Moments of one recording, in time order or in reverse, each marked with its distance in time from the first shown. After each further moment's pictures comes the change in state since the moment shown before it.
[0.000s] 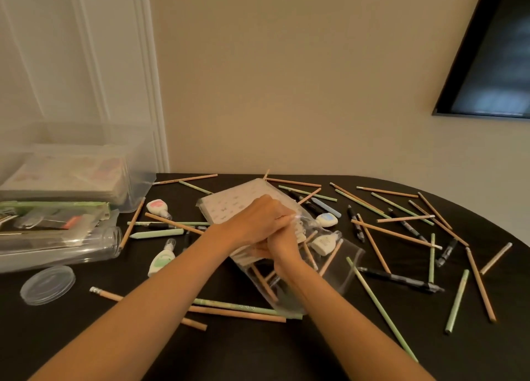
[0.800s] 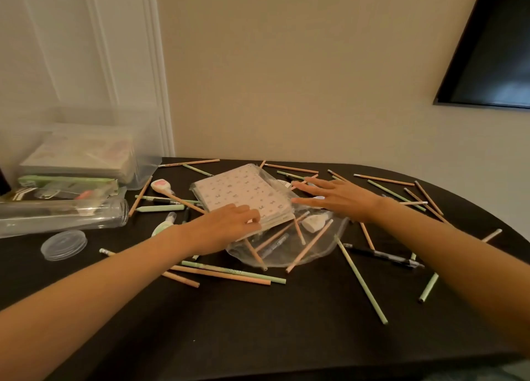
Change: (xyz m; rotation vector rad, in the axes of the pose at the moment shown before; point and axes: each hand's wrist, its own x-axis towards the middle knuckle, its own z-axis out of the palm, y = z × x) left_hand -0.072 -0.003 0.004 0.616 -0.316 0.218; right_hand 0.056 -0.032 -0.179 -1.911 -0.481 -1.235
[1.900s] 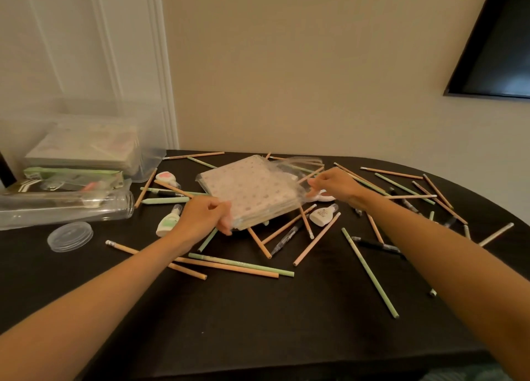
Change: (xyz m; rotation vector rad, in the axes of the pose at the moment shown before) left_hand -0.020 -0.004 0.022 -1.225 0.494 -0.897; right_hand 0.038 -0.019 -0.001 1.341 0.318 0.571
